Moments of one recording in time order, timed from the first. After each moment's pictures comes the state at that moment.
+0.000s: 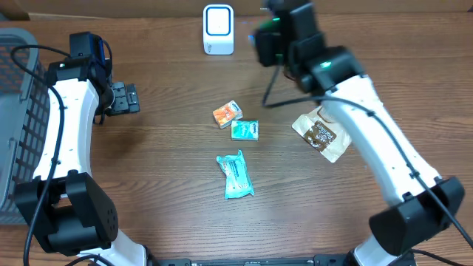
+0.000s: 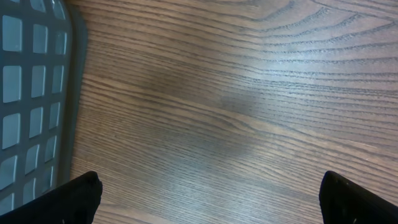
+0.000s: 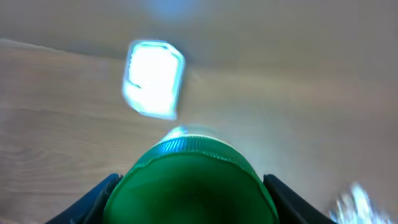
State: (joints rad) left arm 0.15 1.80 1.57 -1.09 -0.15 -0.08; right arm 0.41 1.80 1.80 -0.76 0.16 0.29
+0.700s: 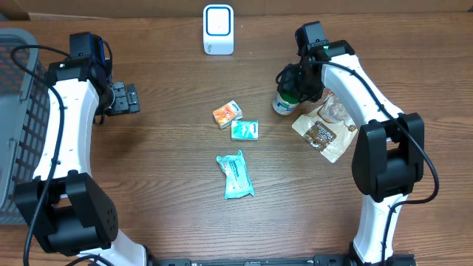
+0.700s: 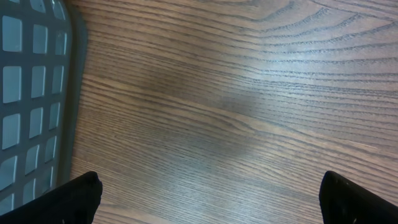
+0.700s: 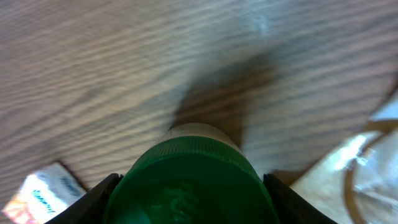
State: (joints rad) left arm 0.15 1.80 1.57 -1.09 -0.15 -0.08; right arm 0.24 2.14 1.77 -0.96 -0.09 0.50
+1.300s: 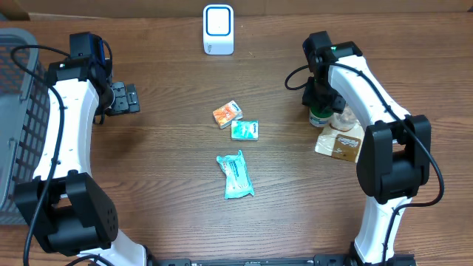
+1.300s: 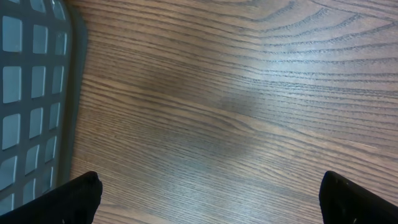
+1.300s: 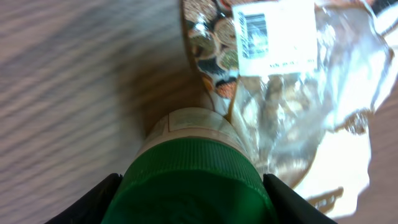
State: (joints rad) left arm 0.15 1.80 1.57 -1.09 -0.15 -0.08; right arm 0.20 2.12 1.73 -1.17 0.23 0.56
